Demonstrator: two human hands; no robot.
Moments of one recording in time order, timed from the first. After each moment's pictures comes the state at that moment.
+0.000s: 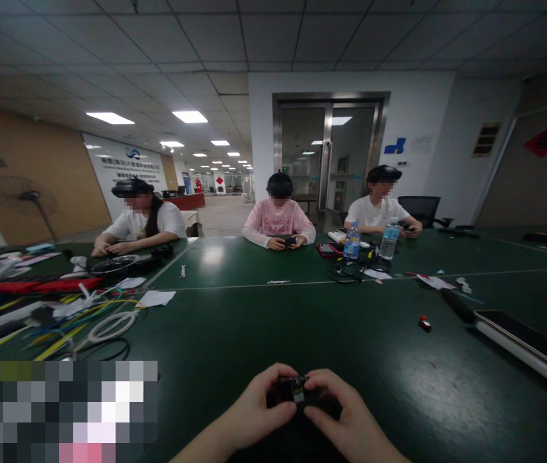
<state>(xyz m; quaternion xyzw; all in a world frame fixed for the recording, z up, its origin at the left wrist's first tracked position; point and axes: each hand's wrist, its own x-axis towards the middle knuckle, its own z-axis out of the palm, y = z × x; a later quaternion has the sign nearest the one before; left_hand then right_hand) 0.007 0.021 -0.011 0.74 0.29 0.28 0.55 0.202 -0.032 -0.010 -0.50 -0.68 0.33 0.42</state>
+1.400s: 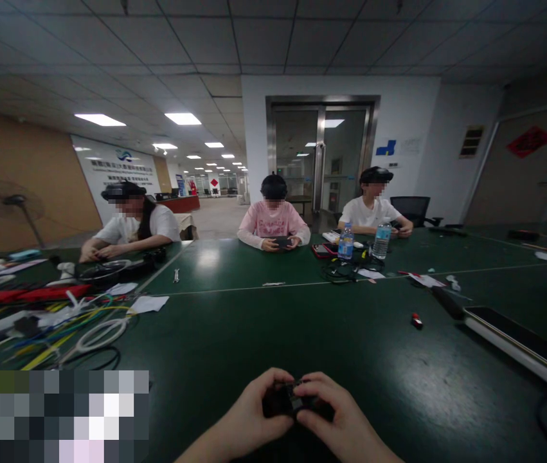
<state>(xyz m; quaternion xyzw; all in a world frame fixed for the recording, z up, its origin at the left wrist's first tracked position) 0.010 0.021 -0.021 0.75 0.28 0.28 0.53 0.200 -0.029 -0.016 -0.48 -0.68 0.36 0.42</state>
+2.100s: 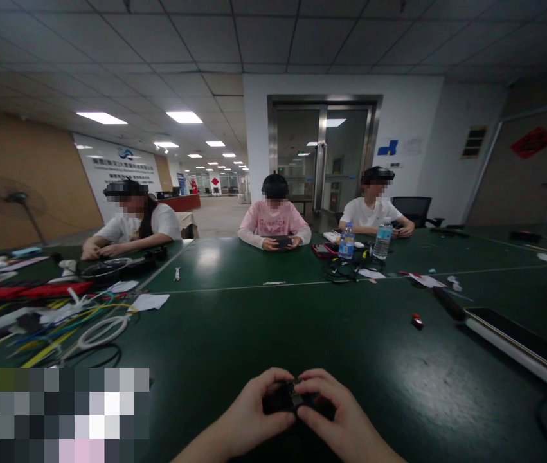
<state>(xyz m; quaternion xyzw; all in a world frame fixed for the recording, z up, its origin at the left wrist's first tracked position) 0.009 0.019 -0.016 0.73 0.28 0.27 0.57 0.203 -0.030 -0.016 -0.48 -0.69 0.36 0.42</state>
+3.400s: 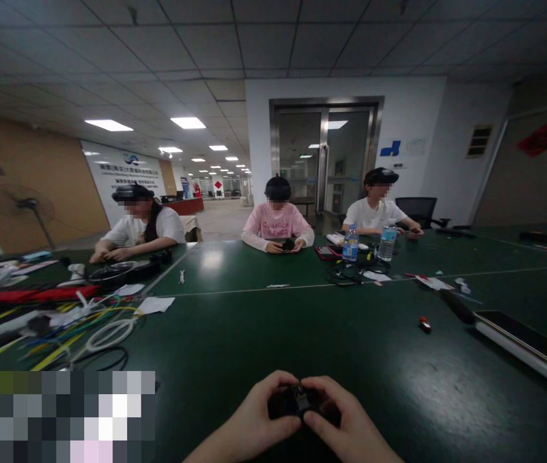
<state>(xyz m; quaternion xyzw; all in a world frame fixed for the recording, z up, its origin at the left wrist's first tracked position) 0.010 0.020 -0.020 0.74 0.28 0.29 0.54 0.201 -0.031 -0.012 -0.51 -0.68 0.36 0.39</state>
